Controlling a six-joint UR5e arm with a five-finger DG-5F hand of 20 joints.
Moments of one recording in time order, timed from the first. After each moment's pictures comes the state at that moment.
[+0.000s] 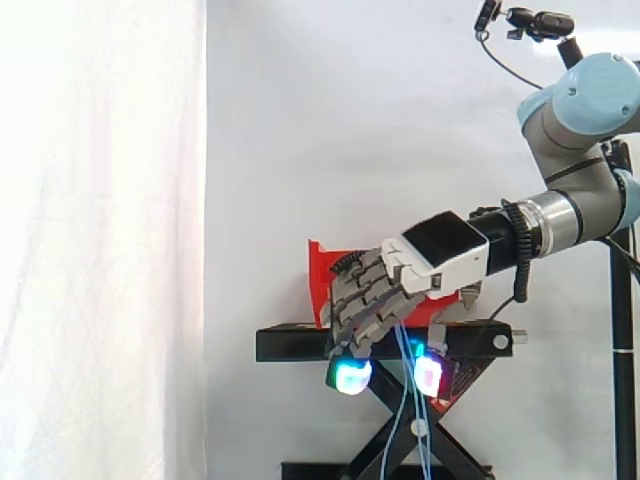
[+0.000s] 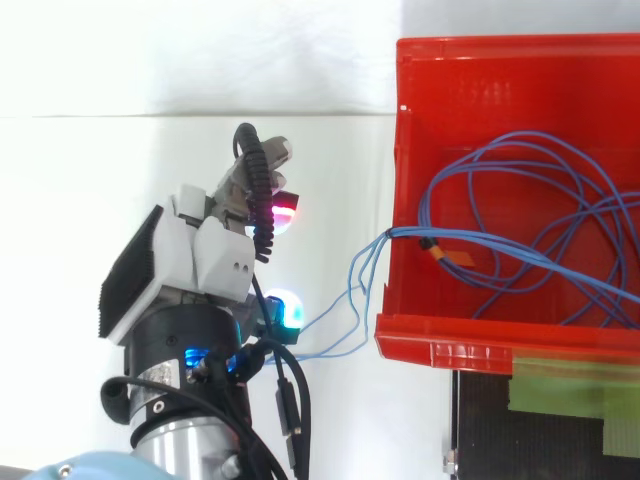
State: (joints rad) arm -0.13 -2.29 -0.95 -3.38 -1.96 -2.37
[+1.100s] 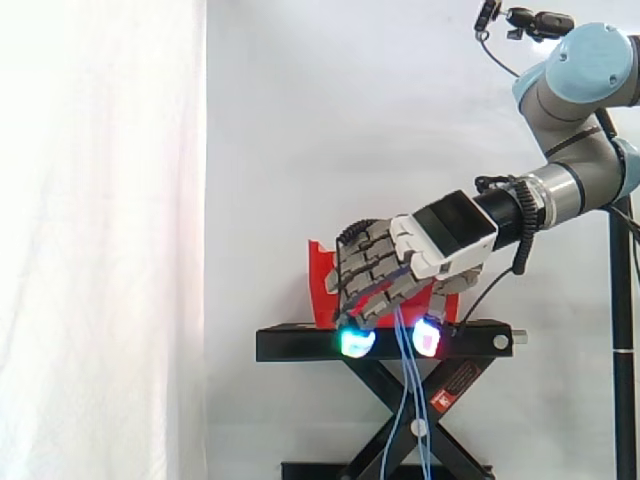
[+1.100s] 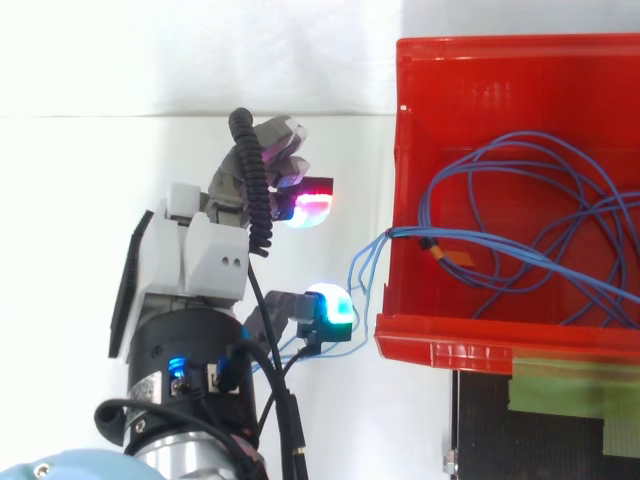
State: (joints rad) arm -0.15 -2.29 -0.85 -3.55 -1.95 -2.67
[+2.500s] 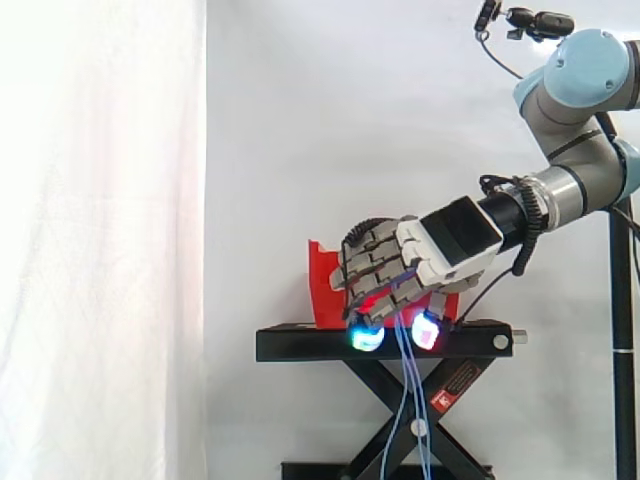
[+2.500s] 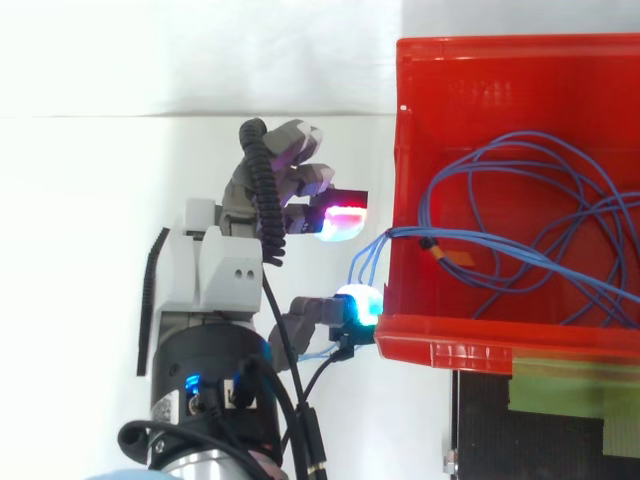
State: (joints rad) arm -0.17 -2.29 -0.86 -3.57 -1.95 -2.81
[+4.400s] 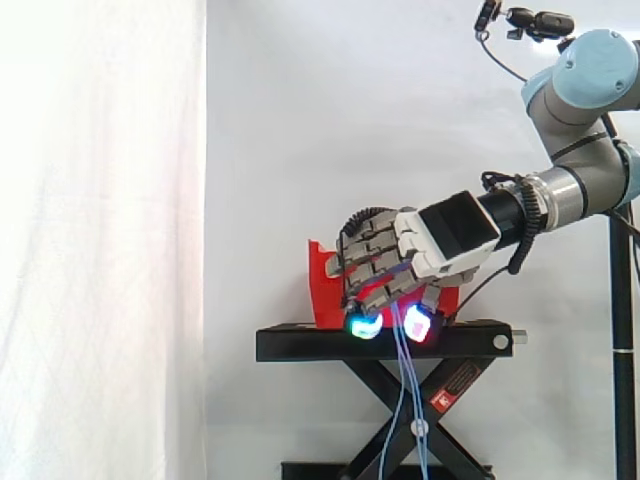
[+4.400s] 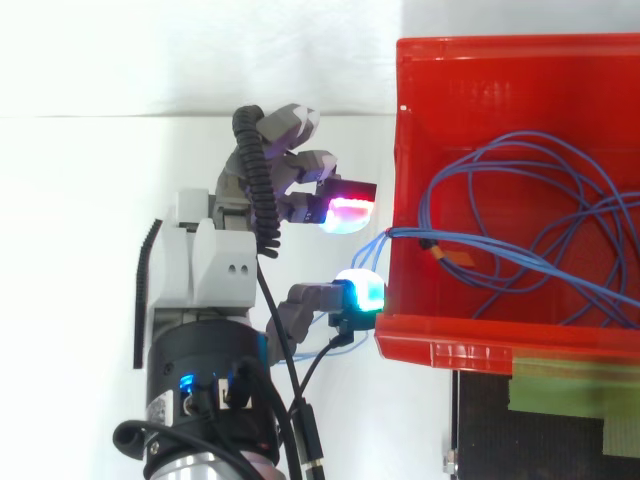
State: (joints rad) arm -0.17 -2.27 -0.91 -3.48 -1.95 -2.81
